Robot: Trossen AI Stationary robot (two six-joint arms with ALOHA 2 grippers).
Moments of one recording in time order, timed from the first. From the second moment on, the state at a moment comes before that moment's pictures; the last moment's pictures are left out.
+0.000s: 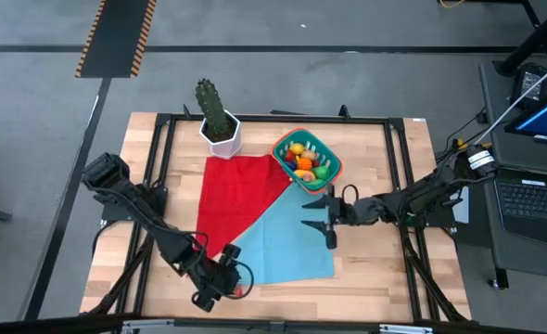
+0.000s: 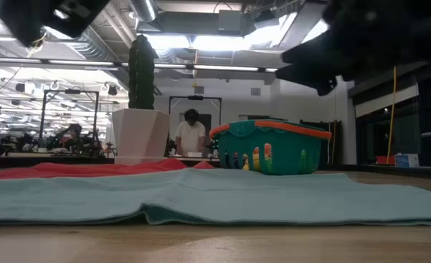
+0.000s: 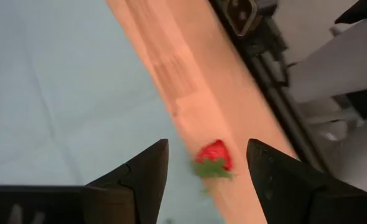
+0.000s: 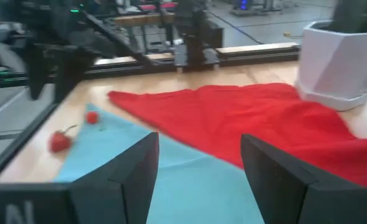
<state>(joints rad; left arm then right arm) -0.72 1.64 1.07 -0.33 -0.20 -0.27 0.33 1.42 0.39 0.85 0.37 0.16</state>
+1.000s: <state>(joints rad) -0.75 1.82 1.10 -0.34 -0.17 -0.30 0.54 1.42 0.38 0.89 0.37 0.26</state>
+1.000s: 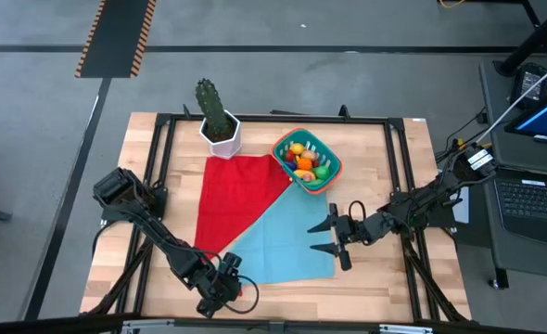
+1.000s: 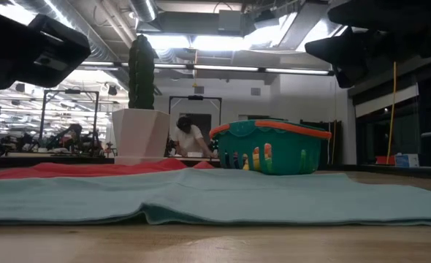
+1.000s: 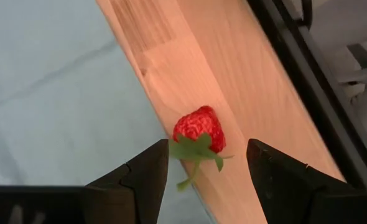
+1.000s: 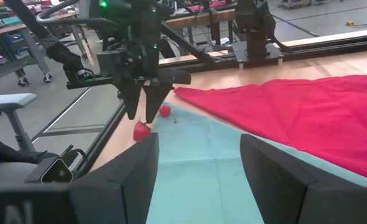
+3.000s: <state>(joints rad) -0.67 1.86 1.10 -0.39 -0.03 -0.34 0.54 1.42 0.38 0.89 0.37 0.28</state>
